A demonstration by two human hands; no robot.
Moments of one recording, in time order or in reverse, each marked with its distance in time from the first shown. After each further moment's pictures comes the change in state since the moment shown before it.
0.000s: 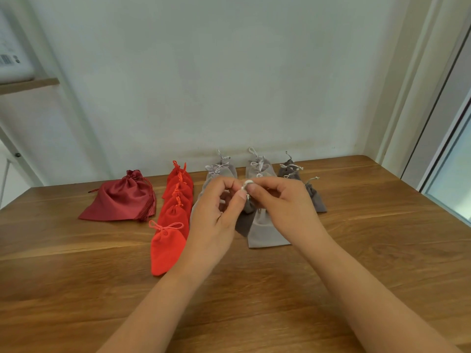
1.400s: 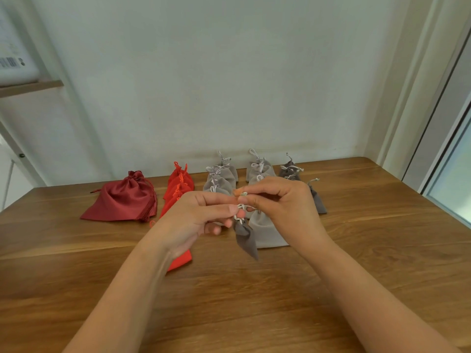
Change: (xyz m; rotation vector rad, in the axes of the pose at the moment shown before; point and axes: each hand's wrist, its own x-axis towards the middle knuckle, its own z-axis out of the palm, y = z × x) left_hand 0.017 0.007 -0.039 -0.338 -0.370 -0.532; right_hand 0.000 0.006 -0.004 0.127 -0.026 -0.197
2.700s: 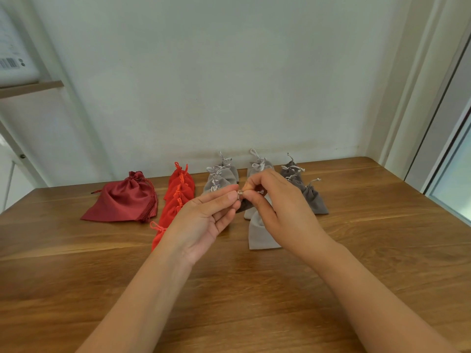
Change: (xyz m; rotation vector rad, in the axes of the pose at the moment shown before) left_hand 0.005 -0.003 0.020 -0.494 0.204 -0.036; right_hand 0.001 0.002 0.001 -0.484 -0.080 -0.169
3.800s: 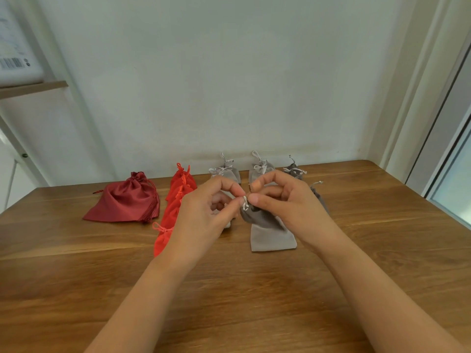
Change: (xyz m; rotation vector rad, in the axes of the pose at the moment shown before) left_hand -0.007 0.000 -0.006 0.805 -0.008 0.633; right_hand 0.005 0.002 -0.013 0.700 -0.096 0.351
